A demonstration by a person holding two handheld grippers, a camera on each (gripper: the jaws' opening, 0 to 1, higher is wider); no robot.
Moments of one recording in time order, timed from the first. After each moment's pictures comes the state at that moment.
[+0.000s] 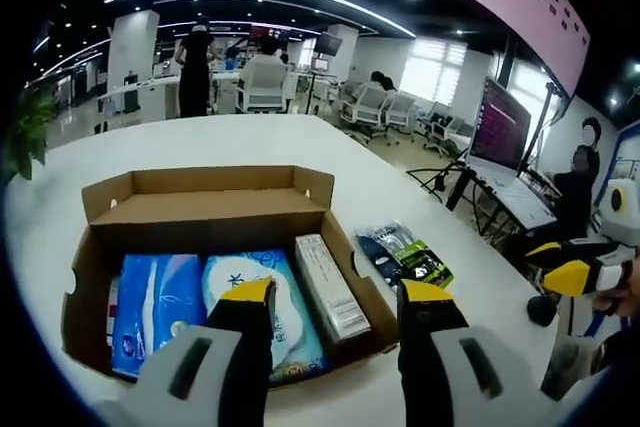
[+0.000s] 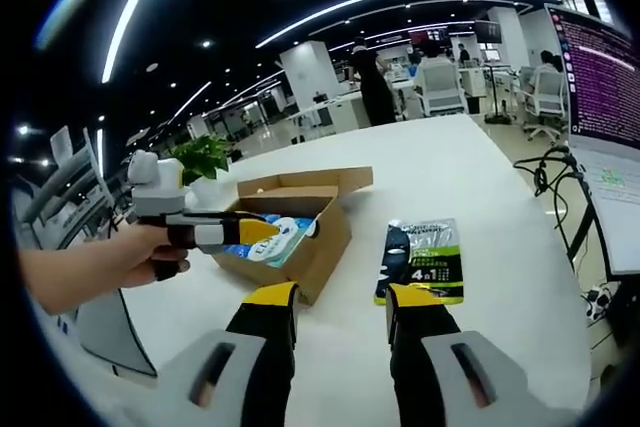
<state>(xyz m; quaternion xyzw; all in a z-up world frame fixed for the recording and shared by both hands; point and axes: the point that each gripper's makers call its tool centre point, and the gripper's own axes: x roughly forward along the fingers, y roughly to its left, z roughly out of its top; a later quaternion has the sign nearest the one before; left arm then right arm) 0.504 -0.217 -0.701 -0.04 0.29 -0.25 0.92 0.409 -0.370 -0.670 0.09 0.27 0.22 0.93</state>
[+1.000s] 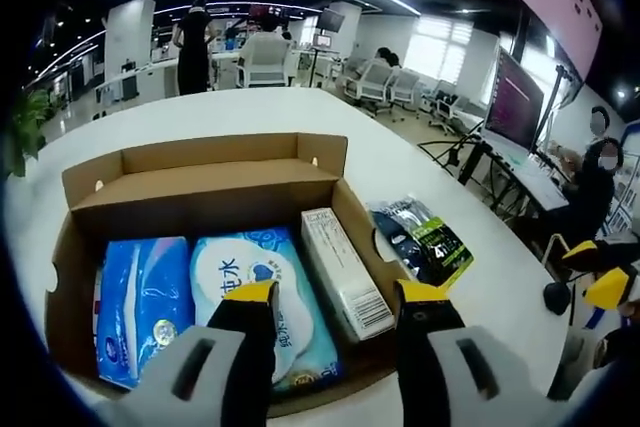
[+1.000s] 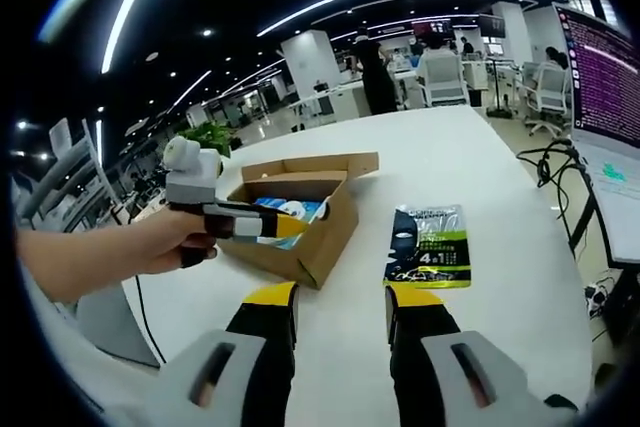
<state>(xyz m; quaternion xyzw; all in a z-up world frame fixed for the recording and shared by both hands) 0.519 -0.219 -0.739 -0.02 0.34 -0.25 0.91 0.396 -0.363 -0.678 0.08 0.29 0.22 0.93</state>
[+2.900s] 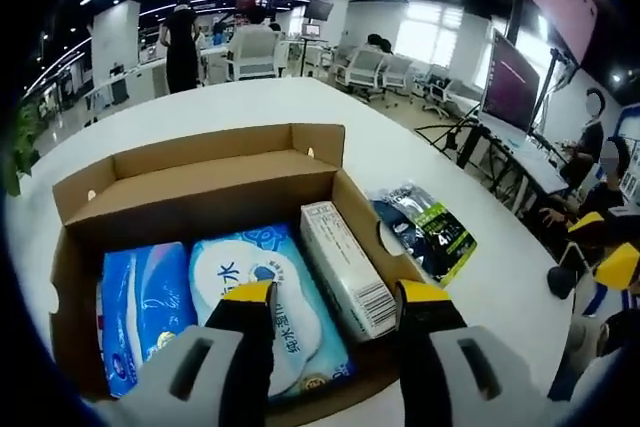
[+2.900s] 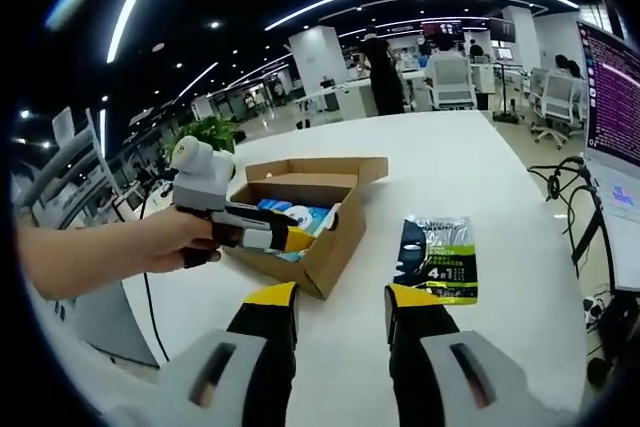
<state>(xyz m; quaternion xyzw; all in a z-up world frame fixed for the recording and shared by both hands) 0.523 -0.219 -0.744 0.01 0.36 -0.26 0.89 0.409 -0.344 -0.670 0.06 0.30 0.24 0.92</state>
